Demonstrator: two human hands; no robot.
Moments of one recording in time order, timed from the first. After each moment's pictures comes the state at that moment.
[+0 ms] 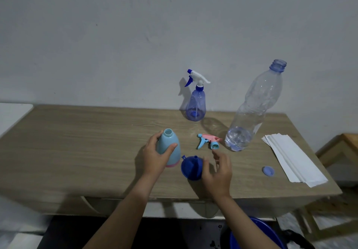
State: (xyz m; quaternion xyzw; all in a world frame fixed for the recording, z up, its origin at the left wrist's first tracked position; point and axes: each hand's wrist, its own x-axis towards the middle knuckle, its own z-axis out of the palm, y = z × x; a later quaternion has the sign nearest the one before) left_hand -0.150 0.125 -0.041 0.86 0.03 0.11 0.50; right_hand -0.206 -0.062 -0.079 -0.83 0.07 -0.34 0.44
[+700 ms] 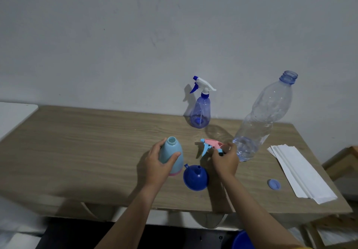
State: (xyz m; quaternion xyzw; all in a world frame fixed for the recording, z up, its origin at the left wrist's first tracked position) left_hand -0.153 0.123 -0.038 0.84 0.03 0.11 0.53; right_hand -0.134 -0.087 -0.050 -0.79 0.28 -0.17 0.52
